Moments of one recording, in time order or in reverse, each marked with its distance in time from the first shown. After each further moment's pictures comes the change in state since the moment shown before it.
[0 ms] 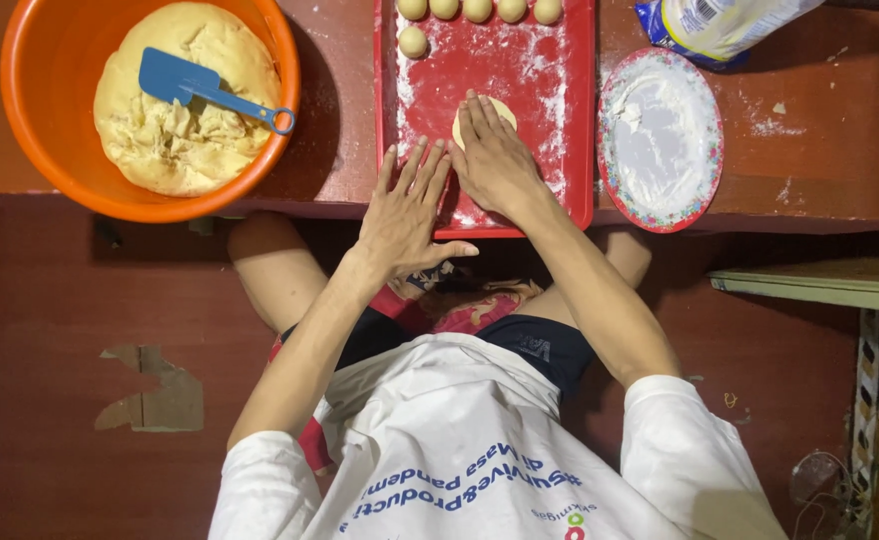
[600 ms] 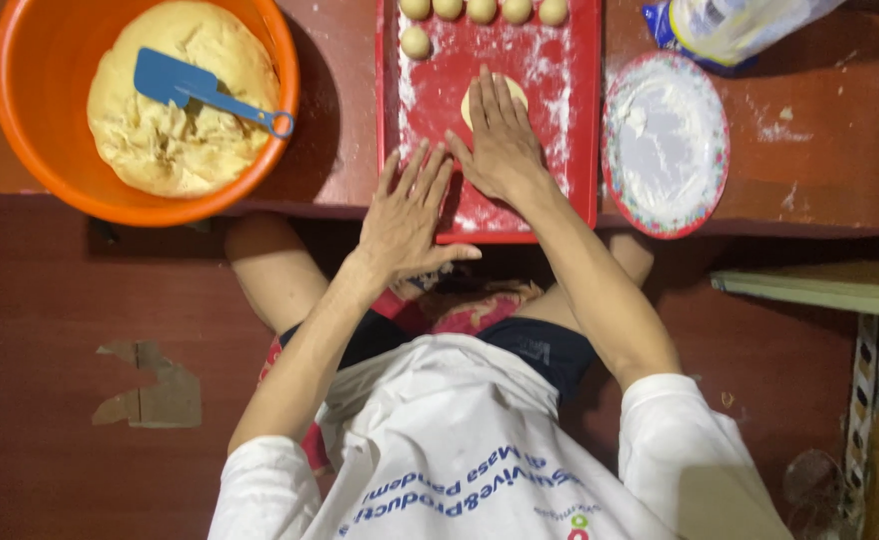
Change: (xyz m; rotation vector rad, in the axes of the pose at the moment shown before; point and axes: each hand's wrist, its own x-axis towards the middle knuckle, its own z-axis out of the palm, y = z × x) left_hand -0.001 -0.001 0.004 -0.018 0.093 0.009; right_hand 0.025 0.009 -0.007 -0.044 -0.142 0.164
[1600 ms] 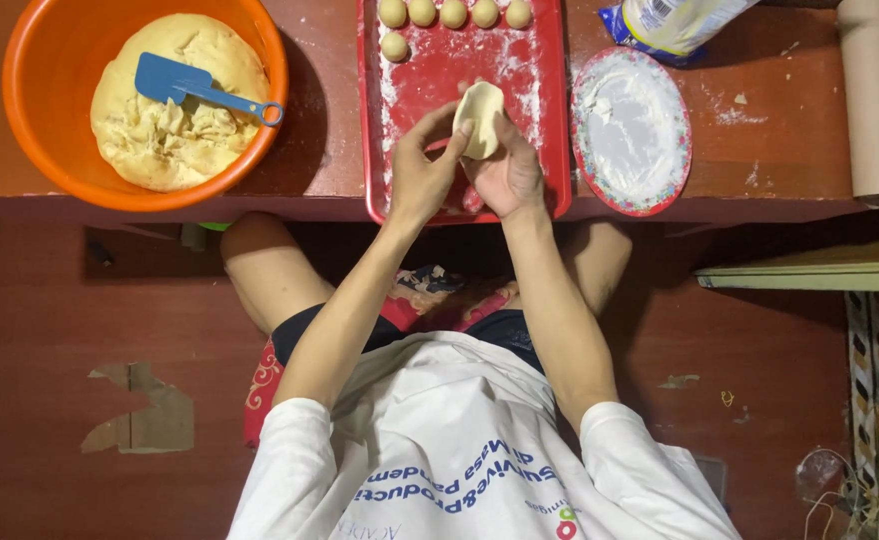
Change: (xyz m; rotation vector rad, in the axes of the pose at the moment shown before) left_hand 0.063 0.052 -0.026 -0.998 0.438 -0.386; right_hand -0.069 -0.002 0.013 2.627 0.073 -0.412
